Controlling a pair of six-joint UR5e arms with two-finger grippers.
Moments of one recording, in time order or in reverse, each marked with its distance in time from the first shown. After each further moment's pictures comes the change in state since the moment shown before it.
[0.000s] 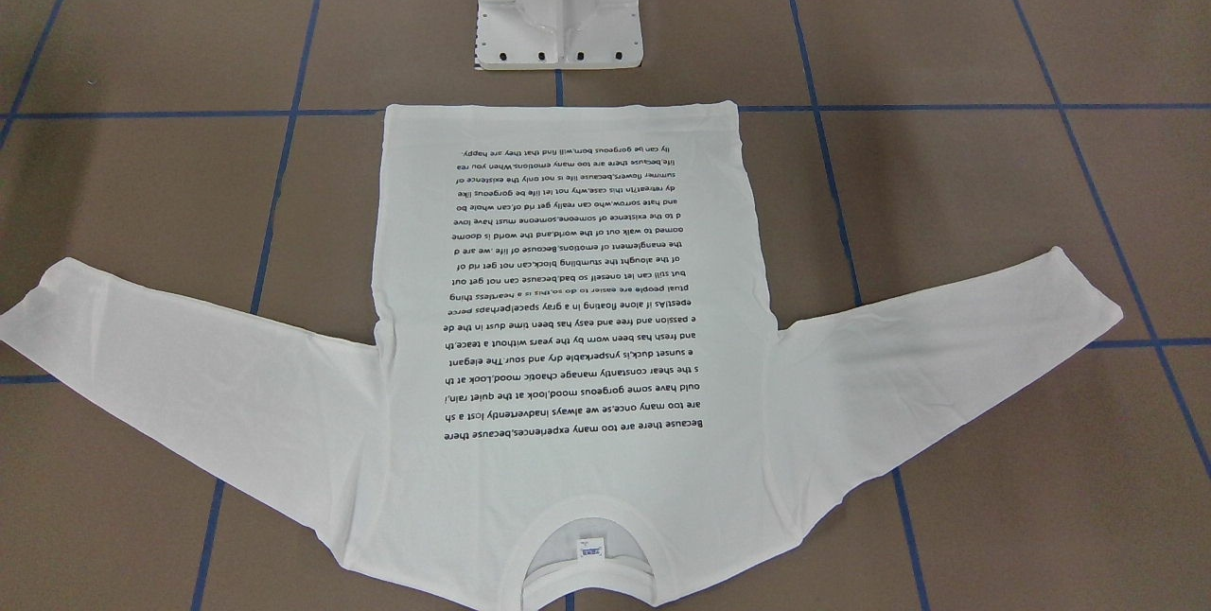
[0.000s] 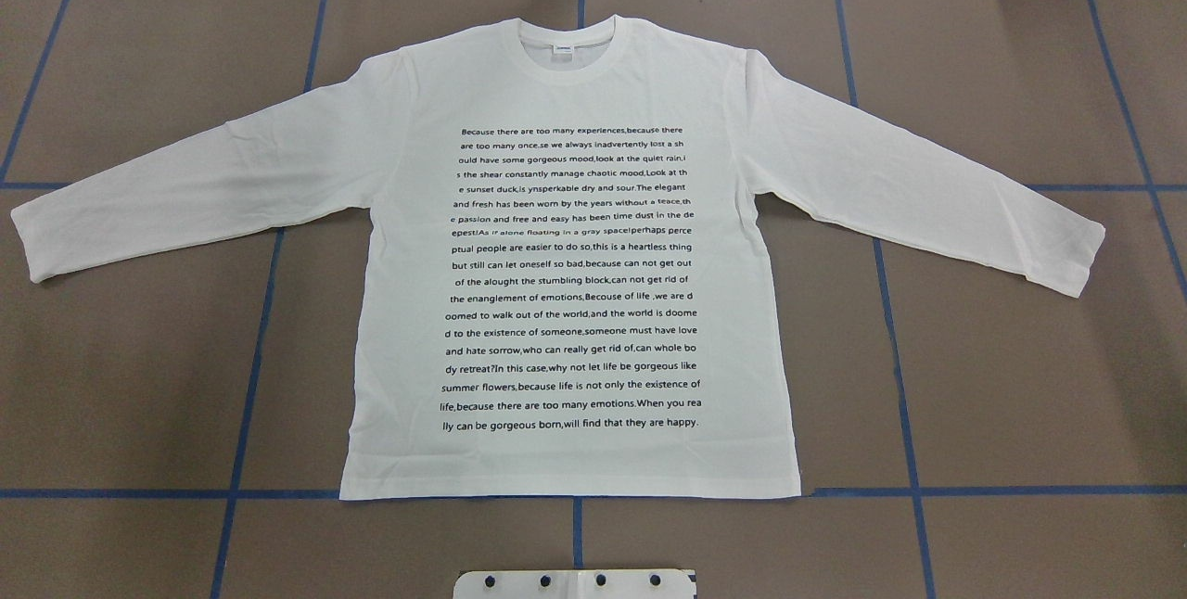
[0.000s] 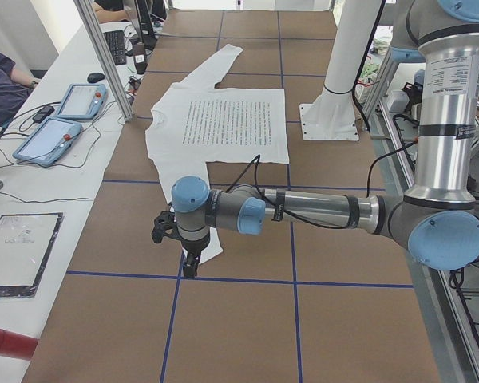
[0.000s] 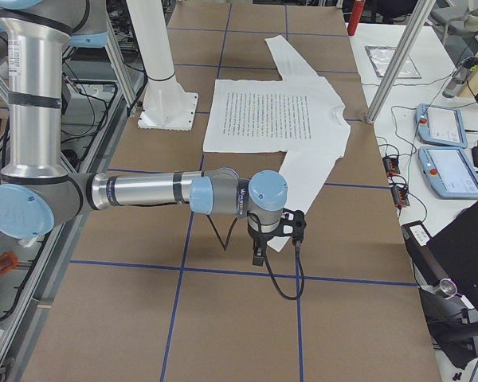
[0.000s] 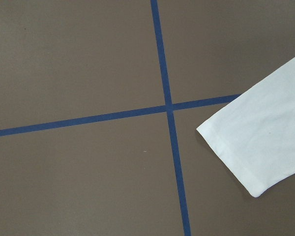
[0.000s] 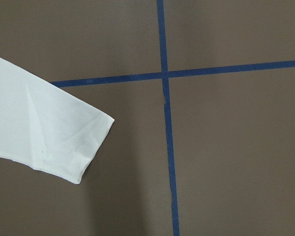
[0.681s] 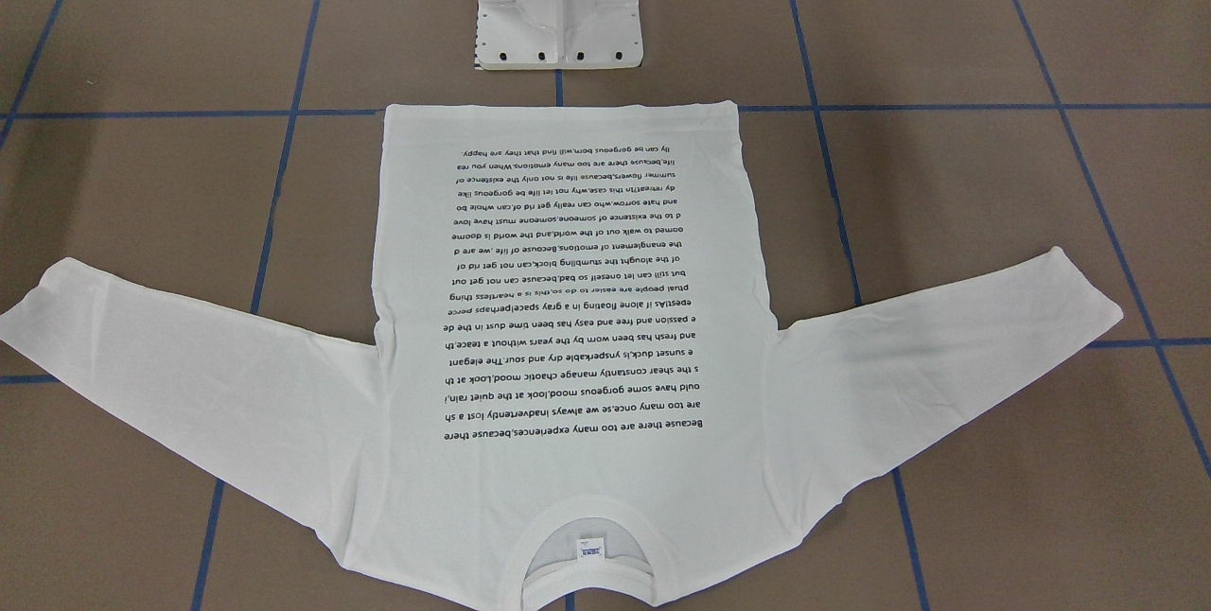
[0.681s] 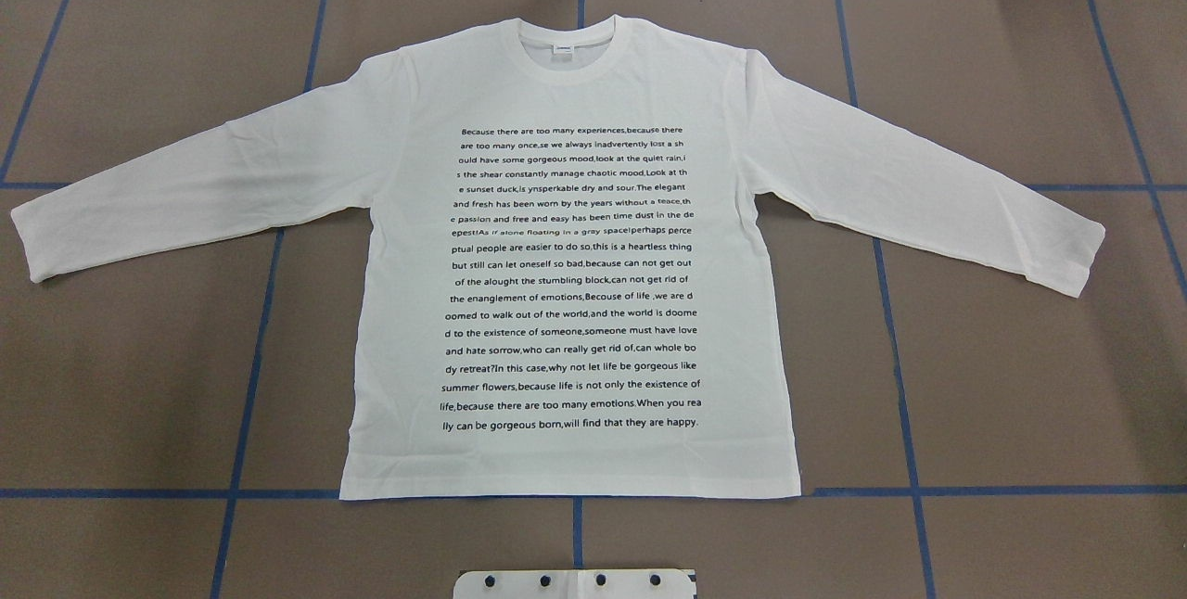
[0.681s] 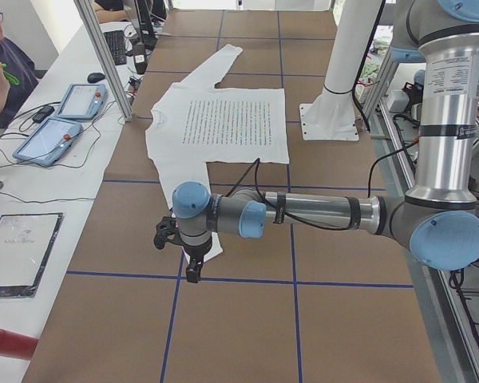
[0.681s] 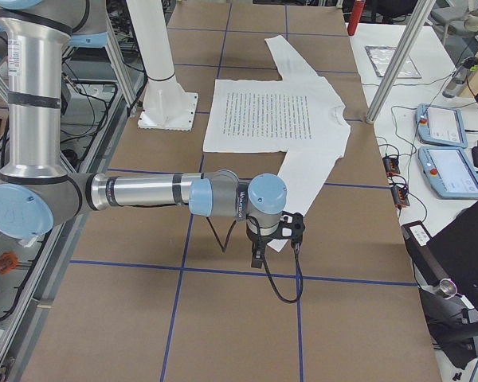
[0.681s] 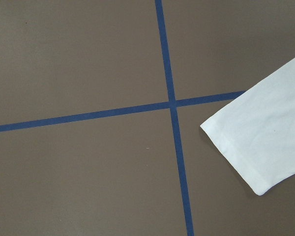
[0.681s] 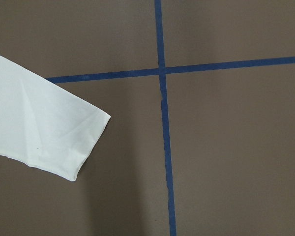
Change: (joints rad) left arm 0.000 0.012 0.016 0.022 0.000 0.002; right arm 0.001 -0.006 -0.013 -0.002 0.000 -0.015
